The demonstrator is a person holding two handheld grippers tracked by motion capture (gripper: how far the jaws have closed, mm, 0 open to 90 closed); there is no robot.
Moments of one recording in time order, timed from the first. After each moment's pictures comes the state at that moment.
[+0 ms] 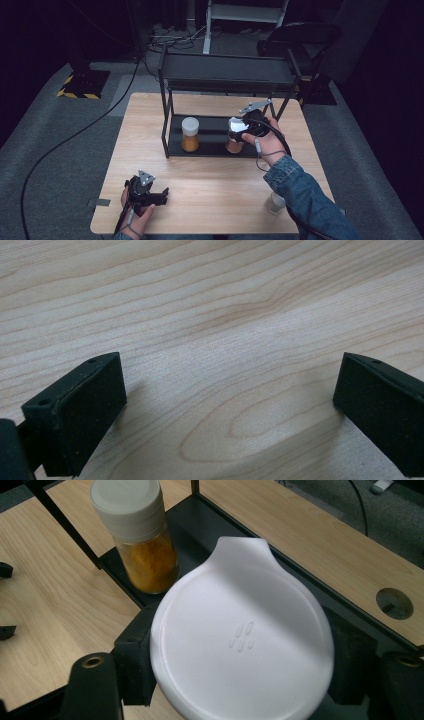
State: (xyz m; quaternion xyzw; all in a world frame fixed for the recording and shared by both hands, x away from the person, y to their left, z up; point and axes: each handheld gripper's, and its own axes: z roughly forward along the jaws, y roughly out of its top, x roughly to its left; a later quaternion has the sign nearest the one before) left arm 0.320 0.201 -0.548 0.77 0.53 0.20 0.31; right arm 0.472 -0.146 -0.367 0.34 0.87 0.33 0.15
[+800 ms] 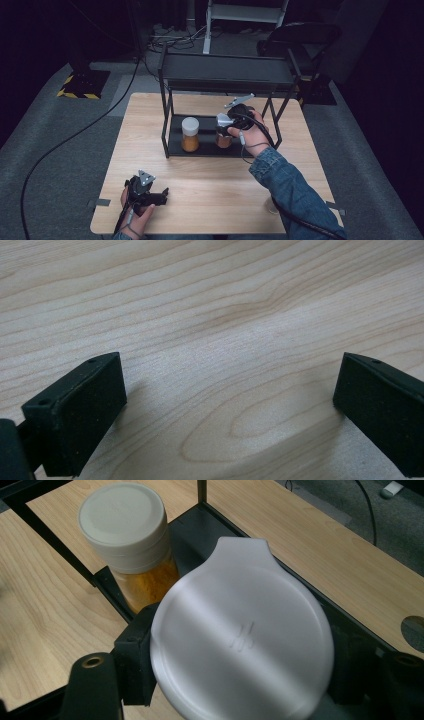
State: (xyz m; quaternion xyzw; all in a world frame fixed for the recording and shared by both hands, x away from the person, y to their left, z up) left arm 0.320 0.202 -0.548 0.77 0.52 0.20 0.31; right arm 0.498 -0.108 -0.380 0.33 0.87 0.33 0.15
